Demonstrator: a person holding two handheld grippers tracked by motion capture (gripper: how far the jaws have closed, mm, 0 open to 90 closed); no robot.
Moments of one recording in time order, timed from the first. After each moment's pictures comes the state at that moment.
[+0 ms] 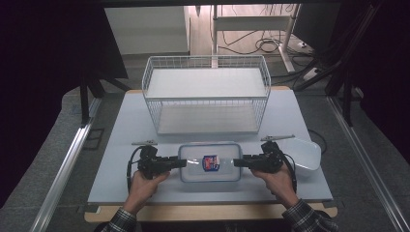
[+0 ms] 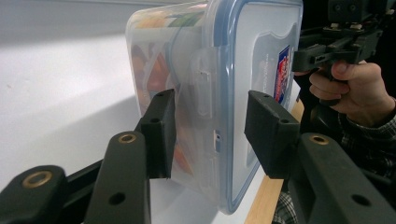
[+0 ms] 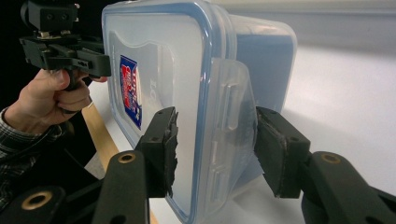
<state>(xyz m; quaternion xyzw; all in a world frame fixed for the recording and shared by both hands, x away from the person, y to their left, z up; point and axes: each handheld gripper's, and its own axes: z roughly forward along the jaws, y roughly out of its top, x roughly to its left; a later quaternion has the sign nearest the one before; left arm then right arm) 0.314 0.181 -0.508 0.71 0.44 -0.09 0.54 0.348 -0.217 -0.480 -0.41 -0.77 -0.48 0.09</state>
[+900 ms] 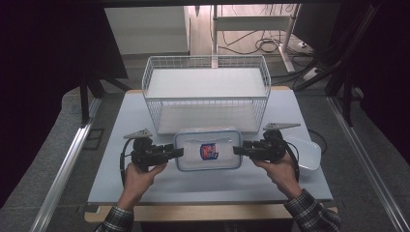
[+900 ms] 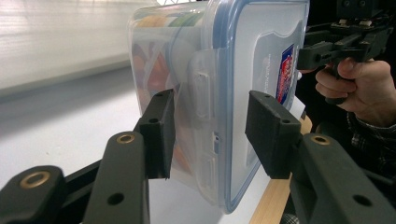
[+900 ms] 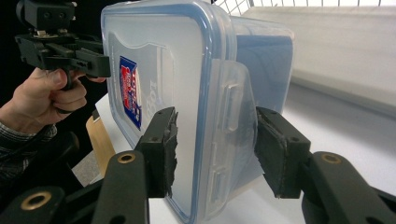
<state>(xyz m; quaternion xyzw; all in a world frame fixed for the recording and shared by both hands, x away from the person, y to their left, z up) 0.308 0.185 -0.454 0.72 0.42 -0.01 0.55 0.354 -0.210 -0.431 -0.35 -0.78 -0.51 0.03</state>
